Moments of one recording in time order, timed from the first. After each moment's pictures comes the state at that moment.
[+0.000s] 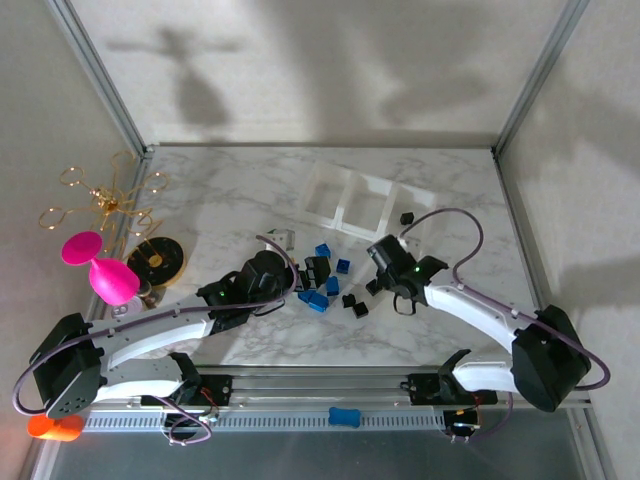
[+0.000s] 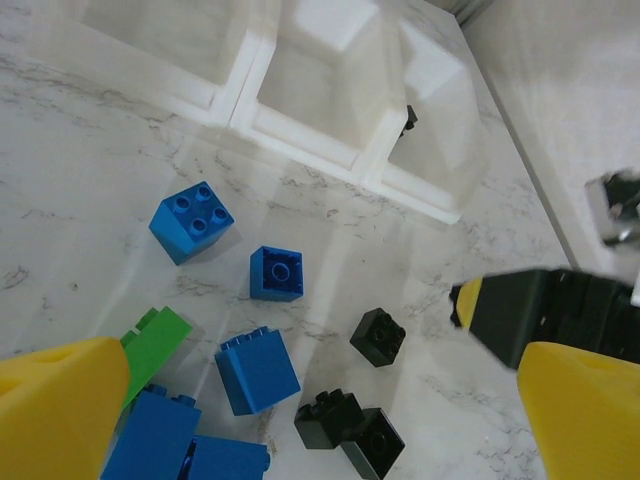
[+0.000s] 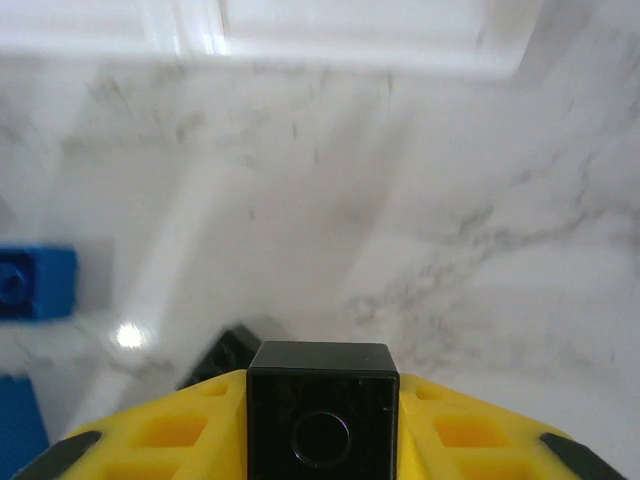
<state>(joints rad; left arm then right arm) -0.90 1.16 0.65 0.05 -0.23 -0.78 0.68 1.26 0.78 -0.63 0.37 0.83</state>
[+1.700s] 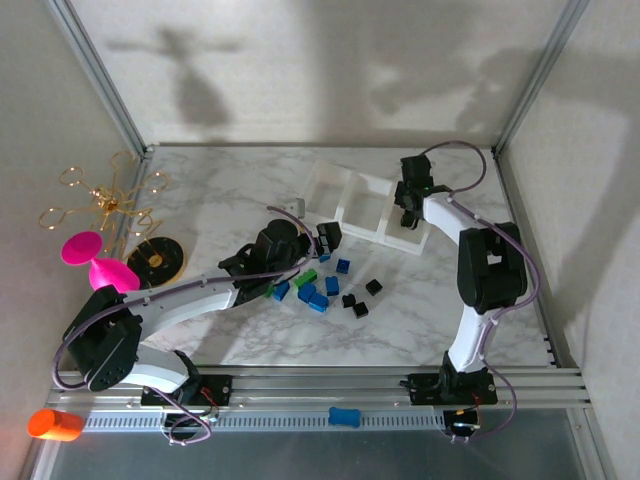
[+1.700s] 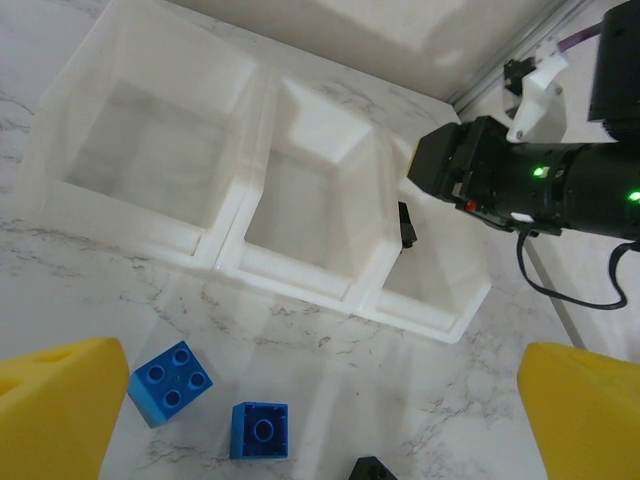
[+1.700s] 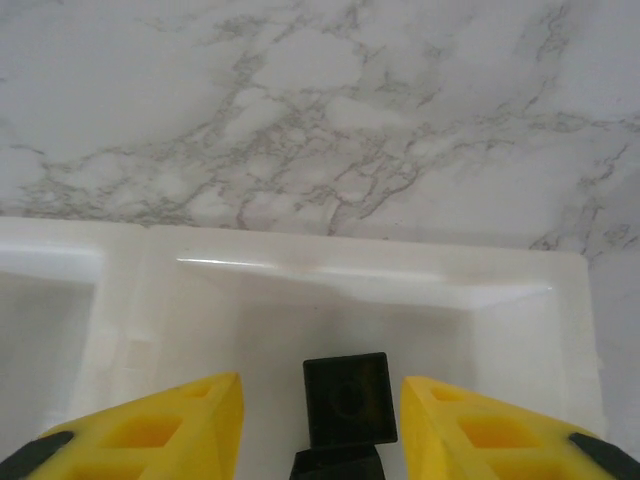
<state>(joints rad) -0.80 1.40 0.84 0.18 -0.23 -0.70 0.24 1.87 1.33 -0.31 0.28 0.37</state>
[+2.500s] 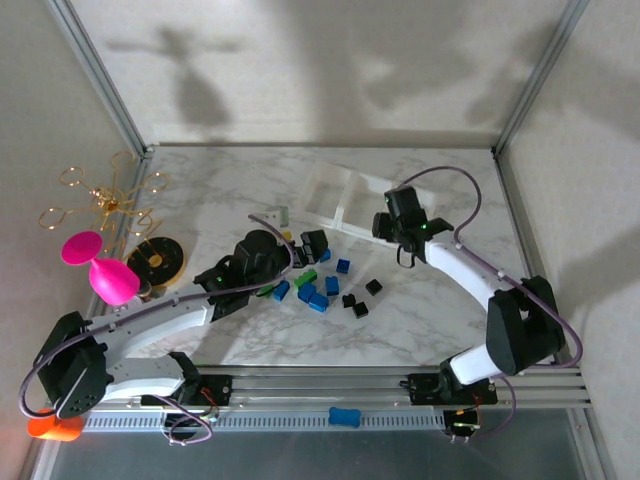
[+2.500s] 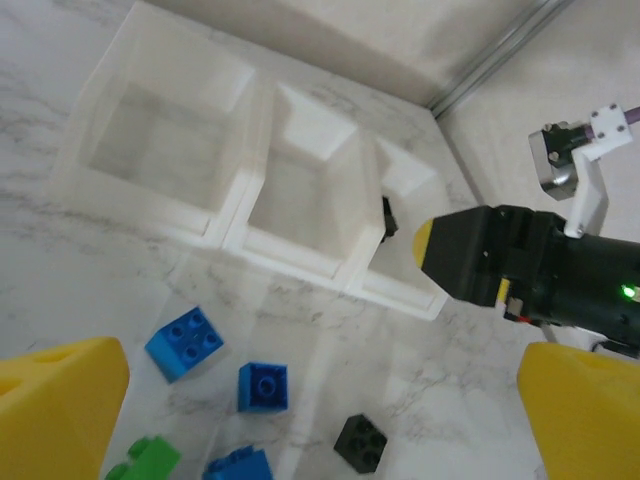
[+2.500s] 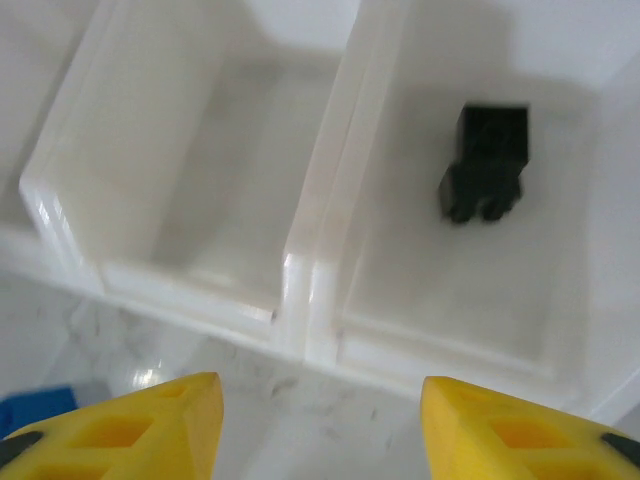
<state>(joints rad) -0.80 1.19 0.73 0.11 -0.21 -0.72 0.48 1.46 1.00 -0.41 0.20 0.45</state>
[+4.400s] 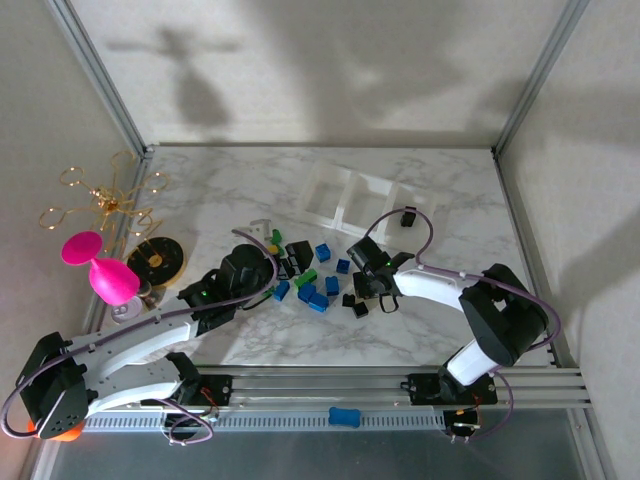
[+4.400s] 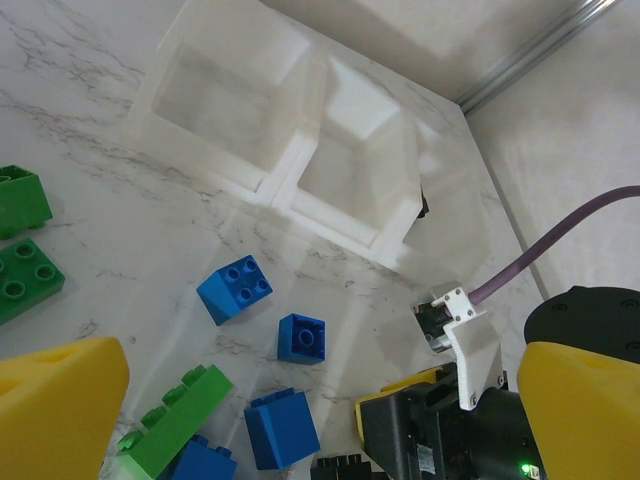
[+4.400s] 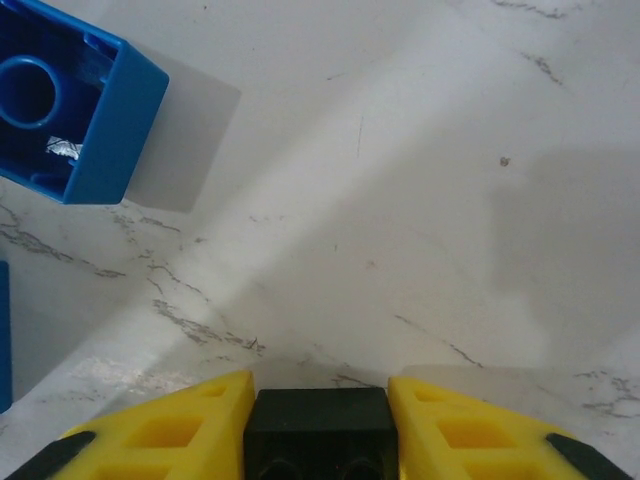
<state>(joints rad) -0.80 1.05 0.62 0.05 -0.25 -0.80 0.74 1.56 0.79 -0.45 0.16 0.49</state>
